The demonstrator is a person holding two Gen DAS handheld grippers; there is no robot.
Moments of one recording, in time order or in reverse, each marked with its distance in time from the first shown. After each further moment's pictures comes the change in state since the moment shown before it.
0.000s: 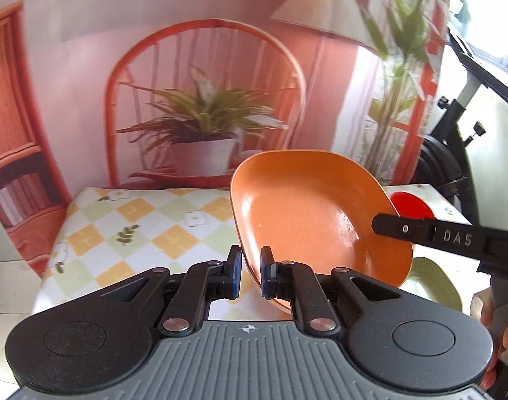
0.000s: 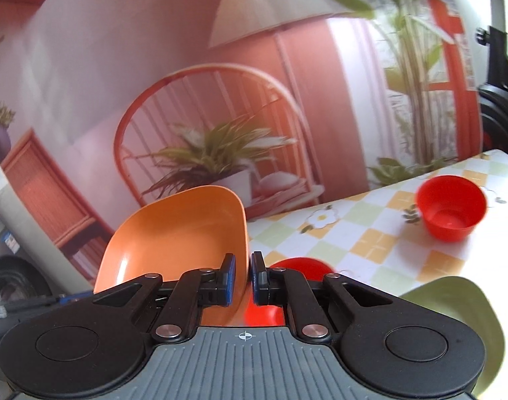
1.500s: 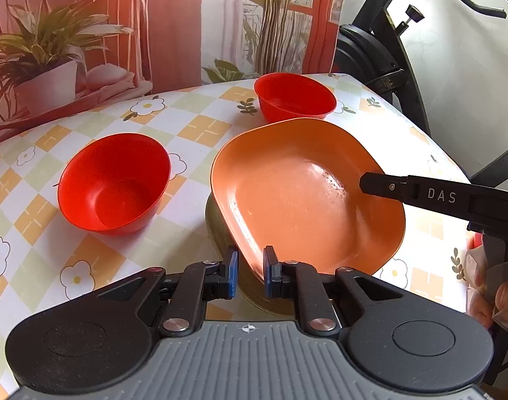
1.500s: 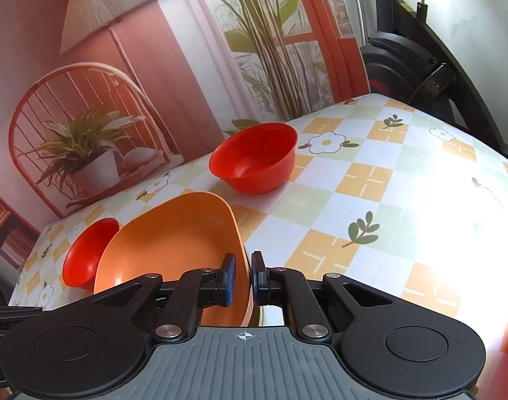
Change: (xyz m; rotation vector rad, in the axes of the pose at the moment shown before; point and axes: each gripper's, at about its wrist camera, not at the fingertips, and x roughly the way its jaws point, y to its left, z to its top) left arm 0.095 -0.168 -0.058 0.147 0.285 -0.161; right arm -0.042 -0.203 -0.037 0.090 0.089 -0.186
